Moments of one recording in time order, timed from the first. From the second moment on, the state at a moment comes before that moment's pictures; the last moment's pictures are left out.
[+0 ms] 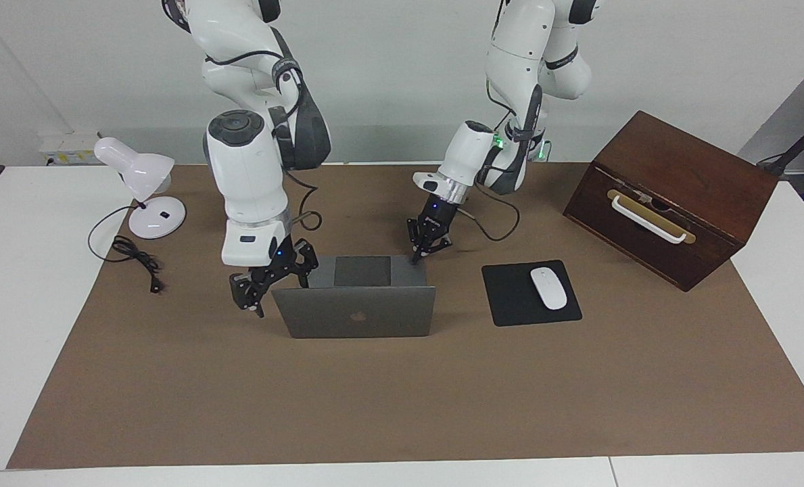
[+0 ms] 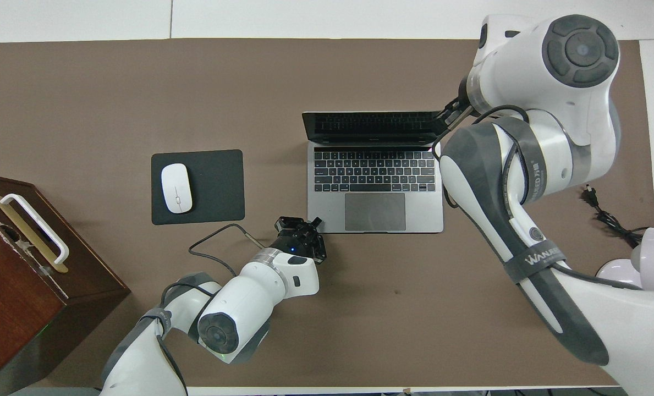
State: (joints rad) left arm -0.66 0.27 -0.08 -2.50 -0.04 3.49 0.14; right arm 0.28 0.33 -0.04 -1.53 -0.06 2.04 -0.40
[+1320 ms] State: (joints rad) left arm -0.61 0.24 -0.07 -2.42 -0.04 3.38 0.12; right arm 0.14 0.11 -0.06 -1.58 0.00 1.59 -0.18
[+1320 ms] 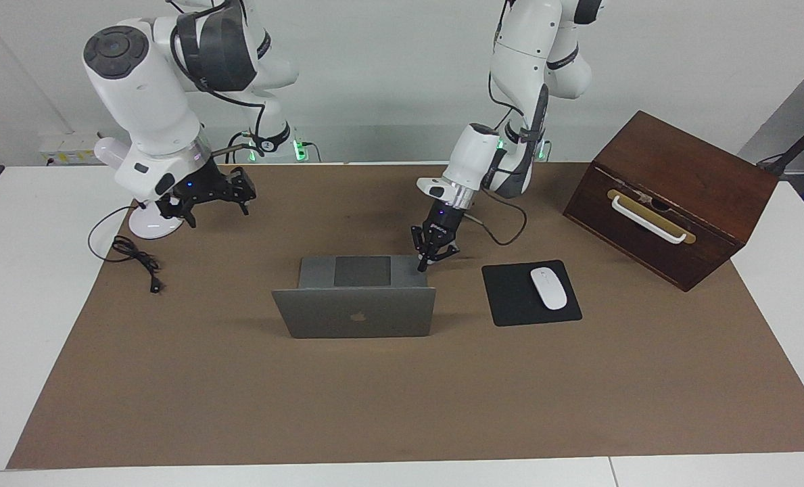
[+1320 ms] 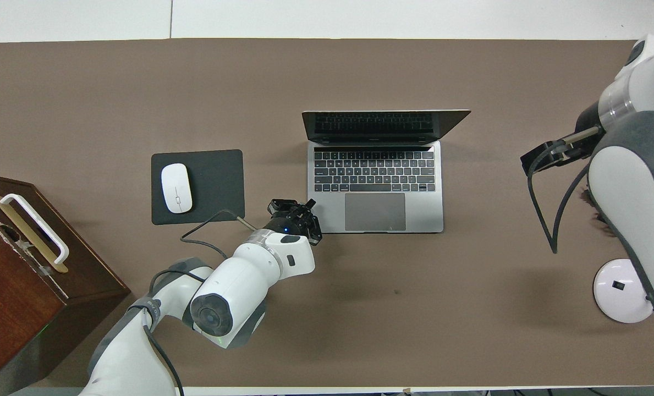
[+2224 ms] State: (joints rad) left arm -0.52 -0.12 -0.07 -2.25 -0.04 2.53 0.06; right arm 0.07 0.09 -0.05 -1.60 0.00 1.59 -0.17
